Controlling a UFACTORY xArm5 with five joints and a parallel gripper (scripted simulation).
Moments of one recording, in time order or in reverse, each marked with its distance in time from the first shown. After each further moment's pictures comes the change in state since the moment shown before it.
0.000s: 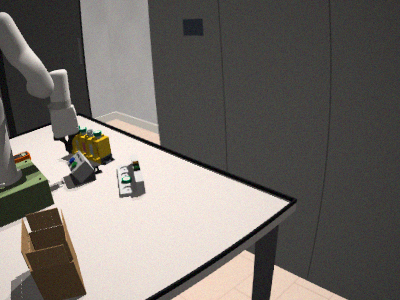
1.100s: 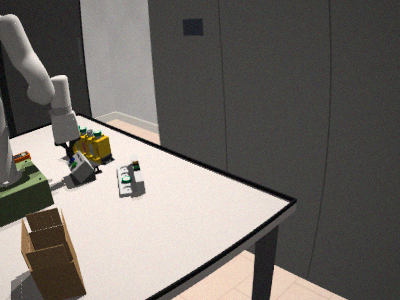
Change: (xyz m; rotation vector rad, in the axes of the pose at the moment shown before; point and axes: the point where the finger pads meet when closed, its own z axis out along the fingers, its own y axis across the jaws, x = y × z) arm 0.000 -0.001 0.021 0.001 0.000 0.000
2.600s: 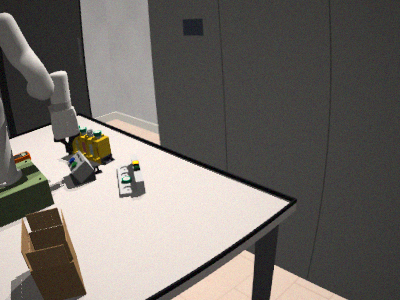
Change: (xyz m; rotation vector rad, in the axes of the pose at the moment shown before) arm 0.000 0.001 -0.015 -0.002 0.000 0.000
